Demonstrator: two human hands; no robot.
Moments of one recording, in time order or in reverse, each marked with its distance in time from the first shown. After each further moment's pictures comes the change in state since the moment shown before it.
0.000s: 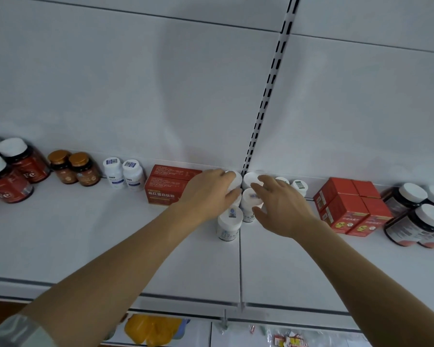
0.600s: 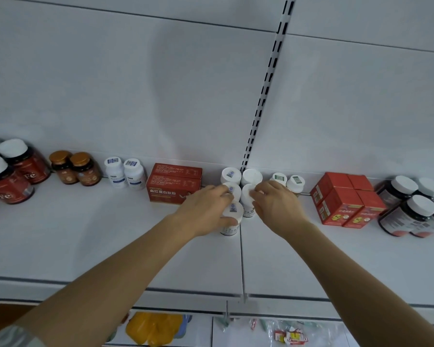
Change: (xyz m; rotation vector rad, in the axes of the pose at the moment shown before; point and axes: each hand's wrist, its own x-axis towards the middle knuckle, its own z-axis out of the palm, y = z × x) left_hand -0.034 -0.006 0.013 0.115 -0.254 0.126; right_hand -0.008 -0.015 0.013 -0.059 0.047 0.047
